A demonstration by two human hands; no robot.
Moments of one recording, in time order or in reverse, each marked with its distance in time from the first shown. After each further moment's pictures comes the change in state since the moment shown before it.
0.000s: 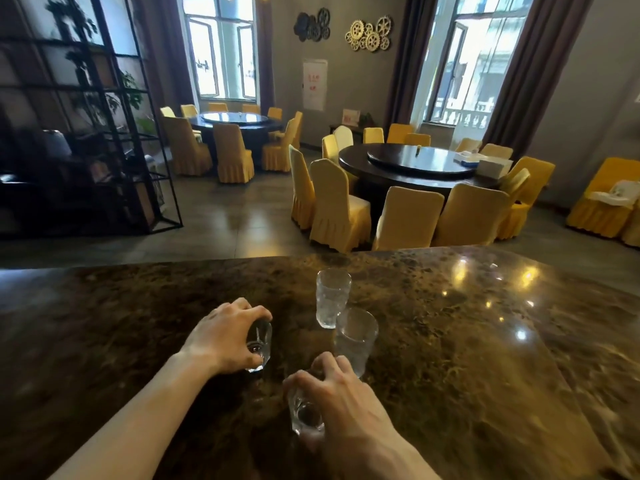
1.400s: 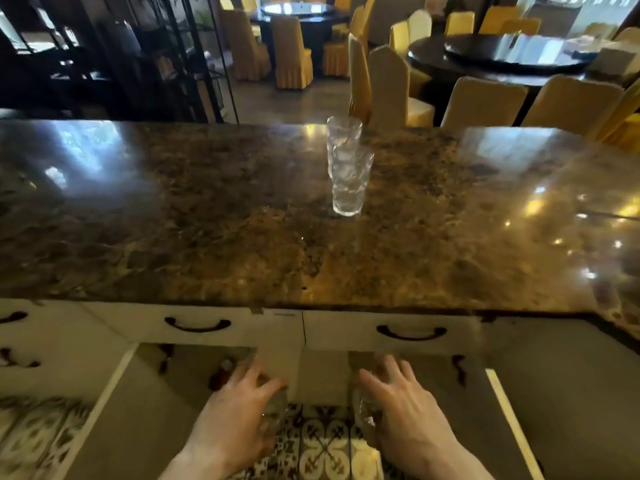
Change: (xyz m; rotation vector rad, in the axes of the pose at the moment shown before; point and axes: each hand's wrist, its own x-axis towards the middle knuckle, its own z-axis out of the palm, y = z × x) left_hand -0.311 0.173 0.220 -0.078 -0.245 -0.171; right_hand -0.256 0.100 0.157 0.075 -0.287 0.034
